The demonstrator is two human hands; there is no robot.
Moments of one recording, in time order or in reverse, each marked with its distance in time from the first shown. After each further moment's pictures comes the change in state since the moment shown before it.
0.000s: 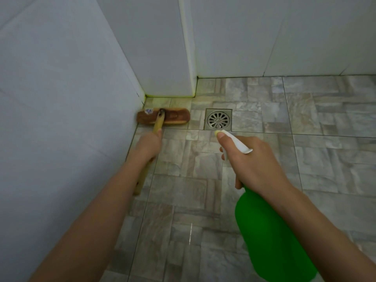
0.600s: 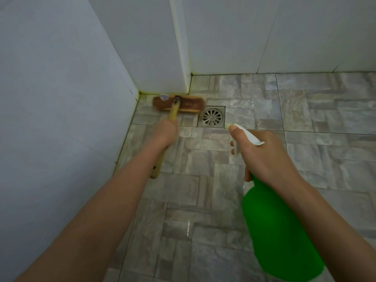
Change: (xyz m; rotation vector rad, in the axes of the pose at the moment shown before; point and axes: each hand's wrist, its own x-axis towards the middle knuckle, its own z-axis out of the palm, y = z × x) left_hand -0.004 0.060 0.035 0.032 0.004 0.088; right_hand 0.001 0.017 -0.028 0.010 0.044 0.060
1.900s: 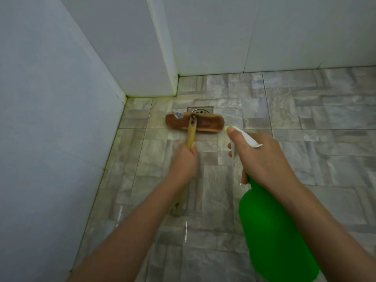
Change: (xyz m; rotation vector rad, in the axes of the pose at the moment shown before) left_hand -0.082 0.024 0.071 -0.145 -0.020 0.059; right_hand 0.005 0.023 -0.015 0.054 0.046 0.048
